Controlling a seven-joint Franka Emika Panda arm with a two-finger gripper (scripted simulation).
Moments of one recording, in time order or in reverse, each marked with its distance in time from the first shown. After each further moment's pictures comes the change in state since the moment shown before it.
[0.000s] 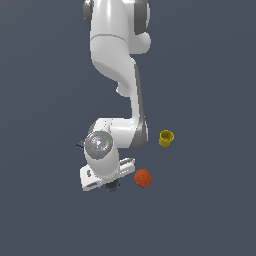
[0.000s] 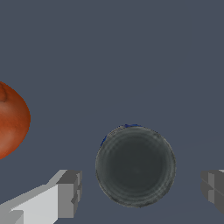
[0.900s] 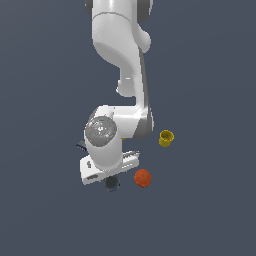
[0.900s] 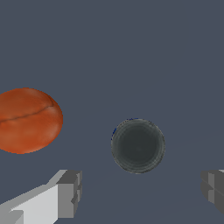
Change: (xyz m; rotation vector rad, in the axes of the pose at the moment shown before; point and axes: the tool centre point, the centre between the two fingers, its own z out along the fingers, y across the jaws) arm -0.003 -0.013 -0.045 -0.001 -0.002 0.045
